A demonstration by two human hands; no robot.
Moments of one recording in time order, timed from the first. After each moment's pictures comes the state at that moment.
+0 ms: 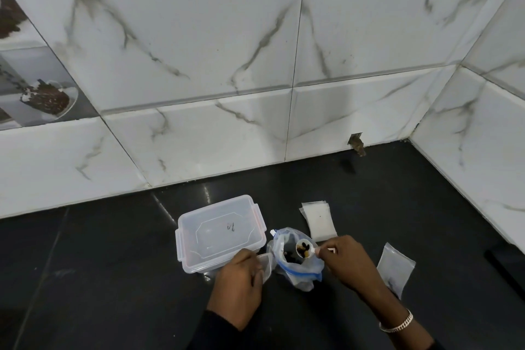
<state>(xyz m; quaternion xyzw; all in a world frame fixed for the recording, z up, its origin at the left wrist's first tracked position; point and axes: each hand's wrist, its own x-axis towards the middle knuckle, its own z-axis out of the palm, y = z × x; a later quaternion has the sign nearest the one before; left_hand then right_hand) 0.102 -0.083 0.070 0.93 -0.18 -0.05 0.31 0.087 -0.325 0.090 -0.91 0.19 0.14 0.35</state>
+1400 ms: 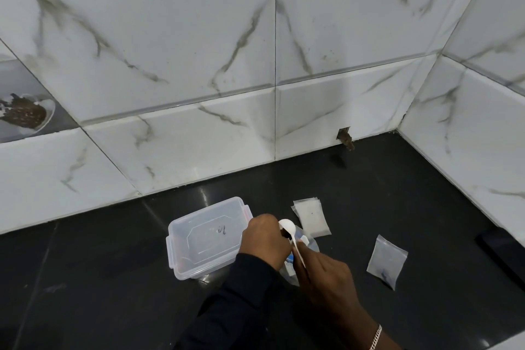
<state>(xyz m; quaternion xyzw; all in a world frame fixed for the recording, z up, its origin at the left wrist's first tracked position) 0.139 -0.174 0.149 0.95 -0.04 -0.19 0.26 0.054 -0.289 0.051 -0.94 -0.11 -0.29 0.18</state>
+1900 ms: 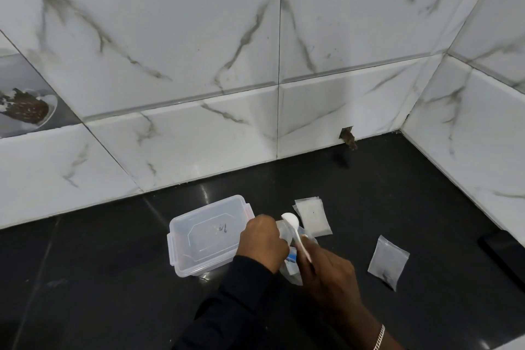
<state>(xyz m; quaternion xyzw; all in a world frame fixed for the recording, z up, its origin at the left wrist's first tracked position) 0.142 -0.165 0.140 0.94 -0.03 -0.20 0.26 0.054 -0.289 0.068 -0.92 -0.07 -0.28 0.25</state>
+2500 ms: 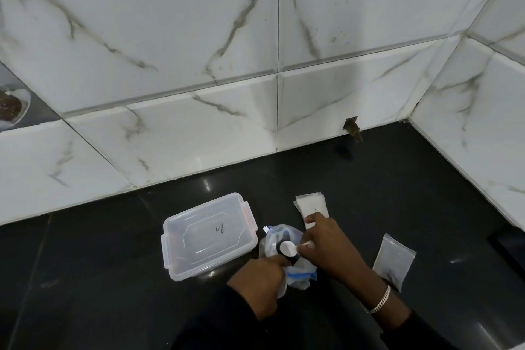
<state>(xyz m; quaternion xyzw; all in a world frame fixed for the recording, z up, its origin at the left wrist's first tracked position) 0.133 -0.143 0.075 0.88 -0.32 -0.34 0.01 0.120 -0.328 0.061 -0.96 0.06 0.12 0.26</state>
